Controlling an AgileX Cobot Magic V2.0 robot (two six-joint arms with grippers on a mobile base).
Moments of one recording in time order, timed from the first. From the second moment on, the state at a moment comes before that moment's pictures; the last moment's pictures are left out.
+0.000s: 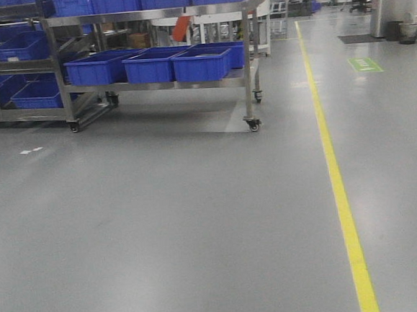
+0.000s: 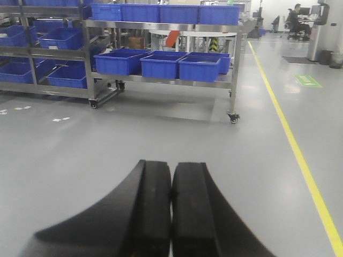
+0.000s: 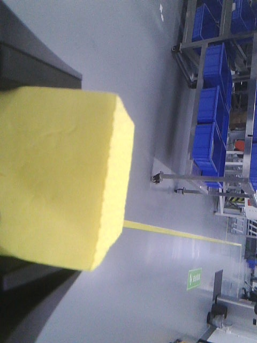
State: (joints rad) left arm -0.05 -0.01 0.00 0.13 0.08 -0.20; right arm 0.23 0.03 -0.57 -0.27 0.72 0.21
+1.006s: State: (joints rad) left arm -0.05 -0.01 0.00 0.13 0.08 -0.20; right arm 0.23 0.03 -0.57 -0.27 0.72 0.21
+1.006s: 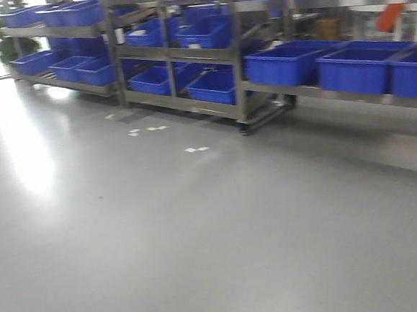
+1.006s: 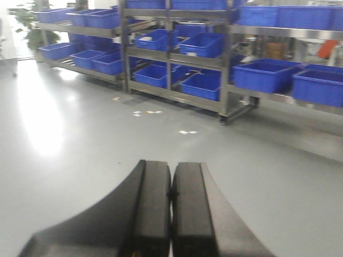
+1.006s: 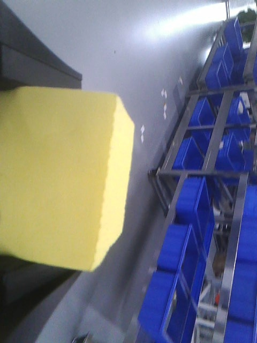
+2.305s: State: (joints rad) left arm -0.05 -0.01 0.00 0.13 0.08 -0.20; right arm 0.23 0.03 -0.57 -0.27 0.72 0.21
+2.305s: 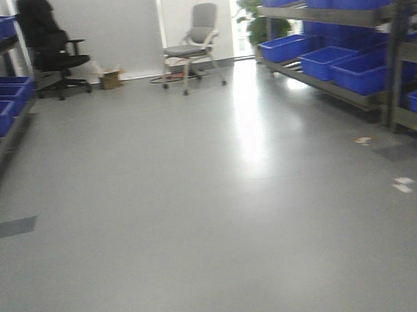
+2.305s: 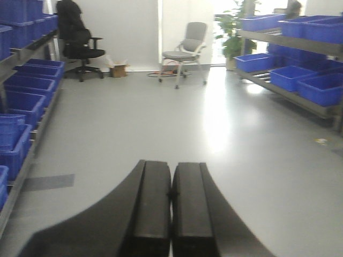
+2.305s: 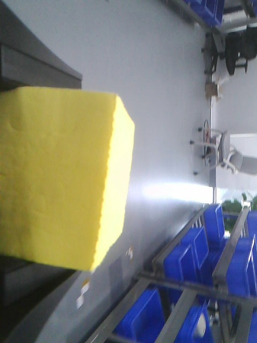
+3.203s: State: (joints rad) left arm -0.05 -0.01 0.00 0.13 0.08 -0.20; right arm 0.23 0.03 -0.57 -0.27 0.72 0.21
